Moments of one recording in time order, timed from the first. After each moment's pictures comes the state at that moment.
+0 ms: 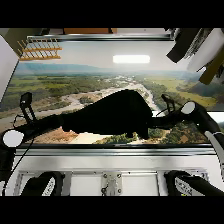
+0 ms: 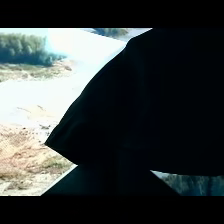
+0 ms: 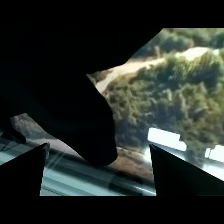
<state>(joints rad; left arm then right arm) 0.05 -0.60 0.58 1.16 -0.91 -1.59 -0.01 -1.20 0.75 -1.07 1.10 1.33</state>
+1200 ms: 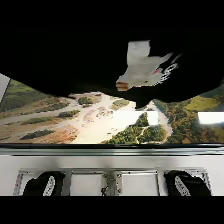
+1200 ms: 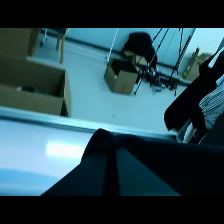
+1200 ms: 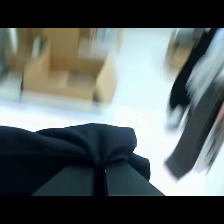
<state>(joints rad) 0.21 -0.57 1.52 1.06 -0.94 -1.59 -0.14 -0.77 1.73 -1.21 0.98 1.33</state>
